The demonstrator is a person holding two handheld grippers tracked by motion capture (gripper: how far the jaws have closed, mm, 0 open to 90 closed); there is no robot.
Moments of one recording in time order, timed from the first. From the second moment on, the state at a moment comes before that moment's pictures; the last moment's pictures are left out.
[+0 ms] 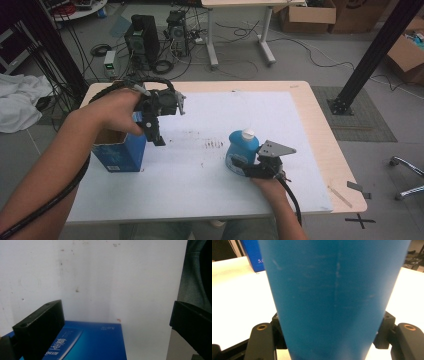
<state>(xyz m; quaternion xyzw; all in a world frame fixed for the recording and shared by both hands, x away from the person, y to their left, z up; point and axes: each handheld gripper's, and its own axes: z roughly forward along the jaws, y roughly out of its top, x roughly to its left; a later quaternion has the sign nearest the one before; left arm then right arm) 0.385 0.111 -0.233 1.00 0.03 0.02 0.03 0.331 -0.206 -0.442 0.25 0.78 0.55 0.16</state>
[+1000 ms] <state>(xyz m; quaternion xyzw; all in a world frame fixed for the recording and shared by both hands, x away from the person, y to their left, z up) 0.380 0.110 -0.229 1.00 0.02 0.02 0.03 0.328 -0.205 -0.415 0.20 0.80 0.55 0.15</state>
